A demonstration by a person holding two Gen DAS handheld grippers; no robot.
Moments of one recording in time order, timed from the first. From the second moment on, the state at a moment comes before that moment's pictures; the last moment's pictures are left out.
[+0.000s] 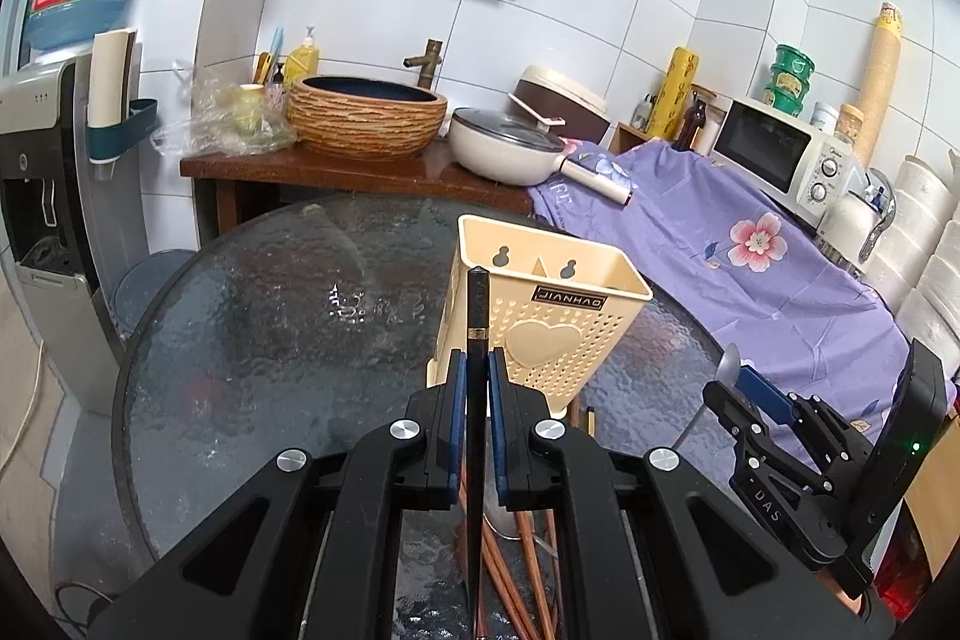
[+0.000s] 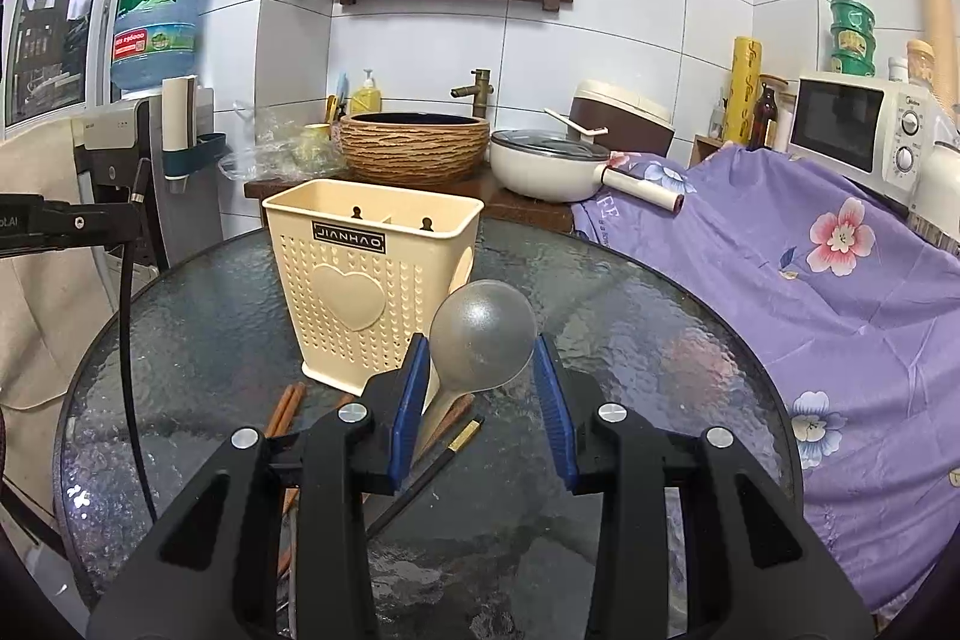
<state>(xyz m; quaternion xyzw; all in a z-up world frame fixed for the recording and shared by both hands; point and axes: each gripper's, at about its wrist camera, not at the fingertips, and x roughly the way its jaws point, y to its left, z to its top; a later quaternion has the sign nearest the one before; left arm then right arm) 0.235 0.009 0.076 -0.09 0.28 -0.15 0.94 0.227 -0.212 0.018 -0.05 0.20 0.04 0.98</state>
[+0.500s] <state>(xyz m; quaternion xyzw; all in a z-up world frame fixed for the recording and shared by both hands) 0.232 0.011 0.091 -0.10 0.27 -0.17 0.94 0.226 -0.212 0.045 -0.02 0.20 0.08 0.98</state>
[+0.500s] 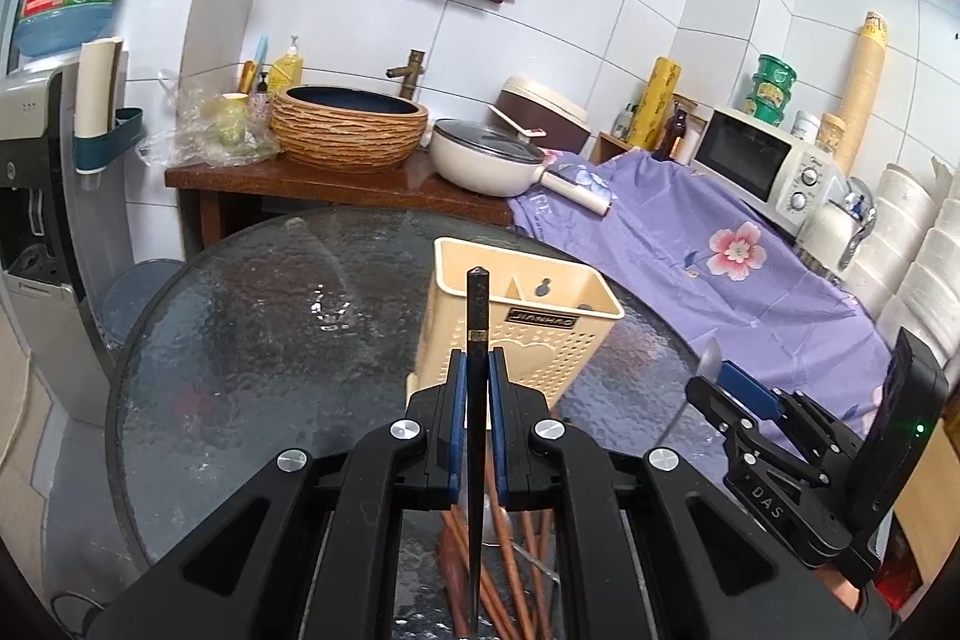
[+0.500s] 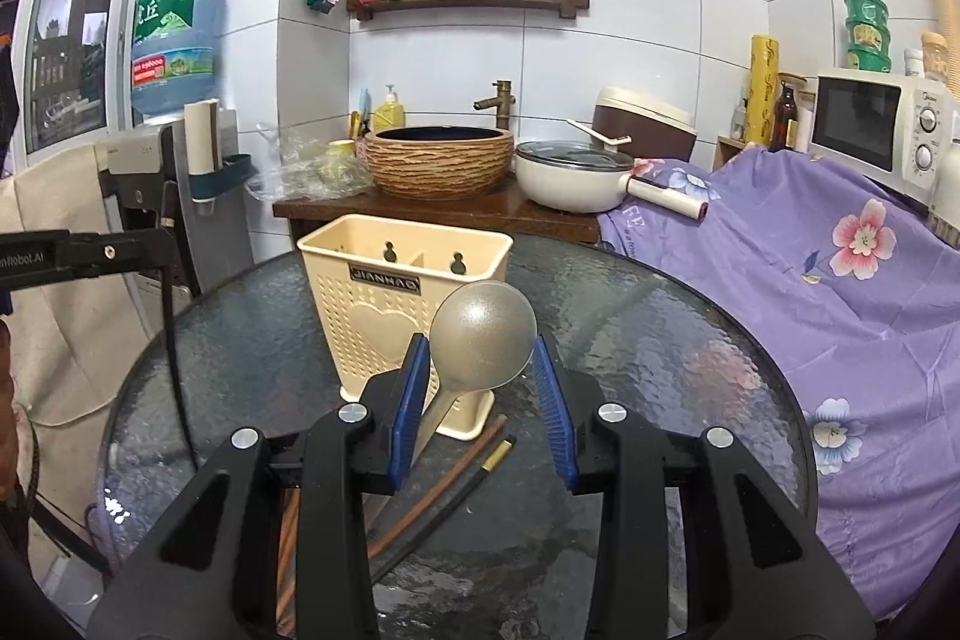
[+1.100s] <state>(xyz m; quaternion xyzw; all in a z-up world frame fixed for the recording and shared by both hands) 0.238 0.011 0.218 -0.10 0.15 -0.19 0.97 0.269 -0.210 0.148 -0.05 0.14 0.06 0.99</state>
